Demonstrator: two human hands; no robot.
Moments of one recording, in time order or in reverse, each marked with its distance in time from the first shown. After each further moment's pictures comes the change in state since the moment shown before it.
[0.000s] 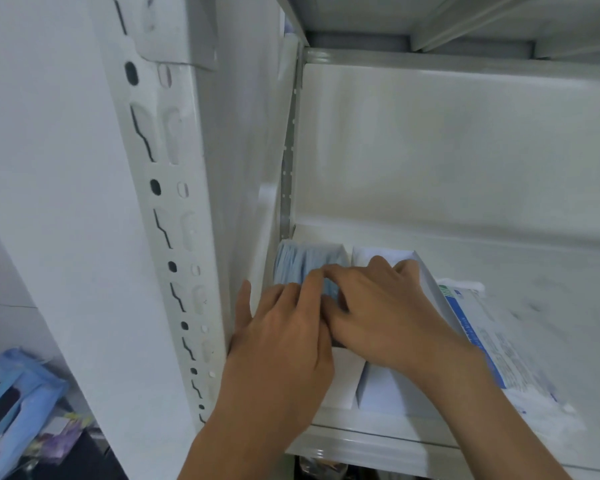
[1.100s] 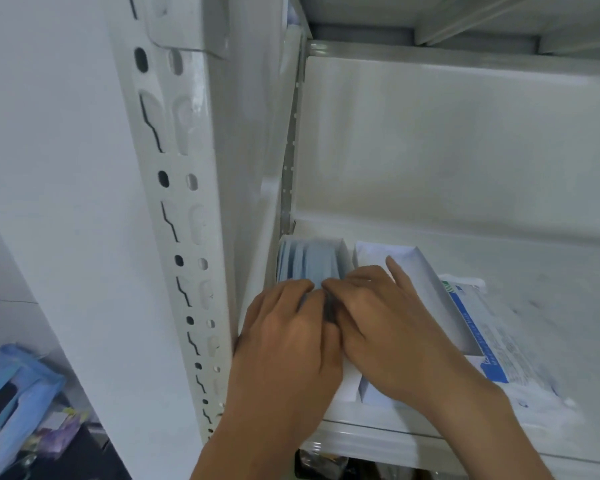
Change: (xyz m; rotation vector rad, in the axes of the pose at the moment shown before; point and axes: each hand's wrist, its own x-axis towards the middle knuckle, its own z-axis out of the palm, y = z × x) left_hand -0.005 0.001 0.009 -0.182 0.196 0.036; right_hand -0.025 -0.010 -0.005 0.050 -0.112 -0.034
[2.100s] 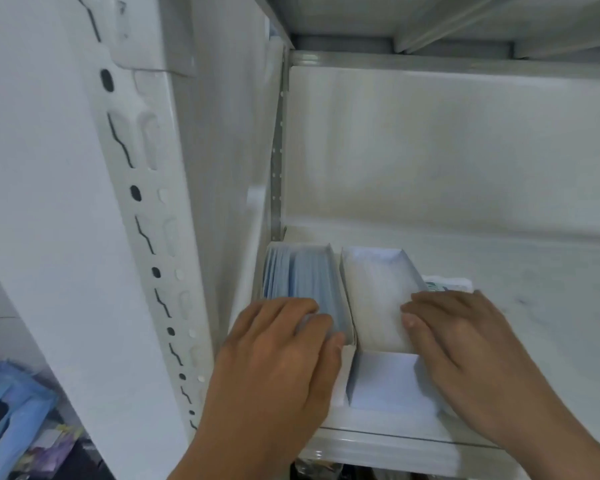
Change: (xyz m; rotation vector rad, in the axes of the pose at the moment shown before) left_hand -0.007 0.003 -0.012 0.080 0.001 0.249; right_hand -0.060 0.066 -0.012 -0.094 0.155 0.225
